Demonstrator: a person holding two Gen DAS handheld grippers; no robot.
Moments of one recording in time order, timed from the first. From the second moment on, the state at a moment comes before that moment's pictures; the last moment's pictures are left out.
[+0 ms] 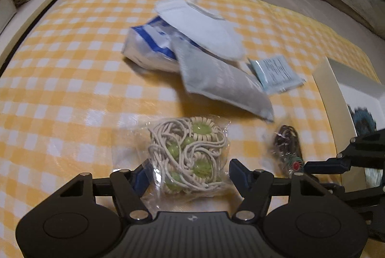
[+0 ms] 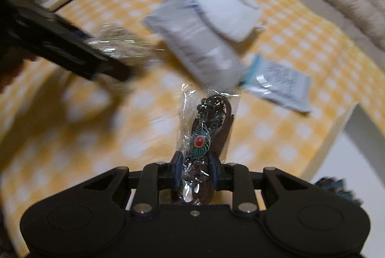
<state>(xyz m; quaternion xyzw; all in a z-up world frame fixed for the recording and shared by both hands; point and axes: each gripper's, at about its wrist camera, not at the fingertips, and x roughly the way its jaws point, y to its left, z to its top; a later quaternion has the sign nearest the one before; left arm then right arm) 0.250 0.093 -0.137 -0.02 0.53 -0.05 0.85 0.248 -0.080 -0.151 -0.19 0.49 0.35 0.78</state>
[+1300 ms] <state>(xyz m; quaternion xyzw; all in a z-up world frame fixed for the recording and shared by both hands) 0.215 0.078 -0.056 -0.11 0.43 -0.07 0.90 0.225 -0.143 -0.076 -0.02 0.42 0.24 0.88</state>
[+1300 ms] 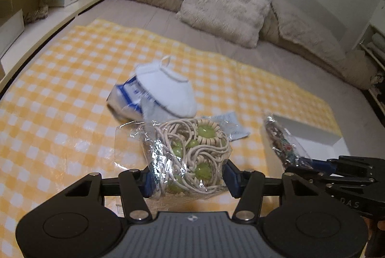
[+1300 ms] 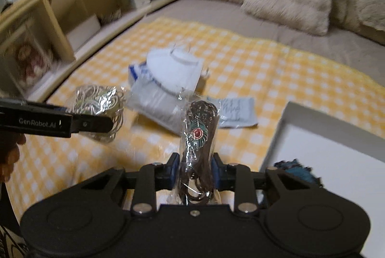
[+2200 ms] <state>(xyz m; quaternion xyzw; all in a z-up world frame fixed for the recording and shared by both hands) 0.259 -0.056 -0.049 -0.11 0.38 -0.19 0.90 0.183 -0.310 -0.041 0.07 0.35 0.08 0.93</state>
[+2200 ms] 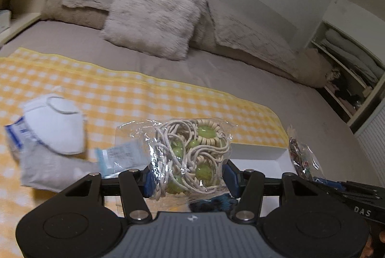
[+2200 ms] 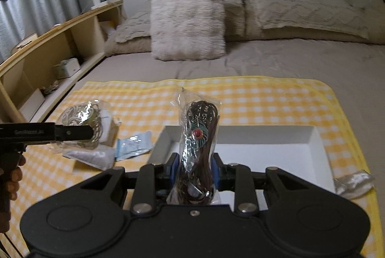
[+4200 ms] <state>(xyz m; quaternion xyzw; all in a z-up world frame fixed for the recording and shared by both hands) 0.239 -0.102 -0.056 -0.03 0.41 -0.19 0.89 0.162 -0.326 -0.064 0.08 0.41 0.03 0.91</state>
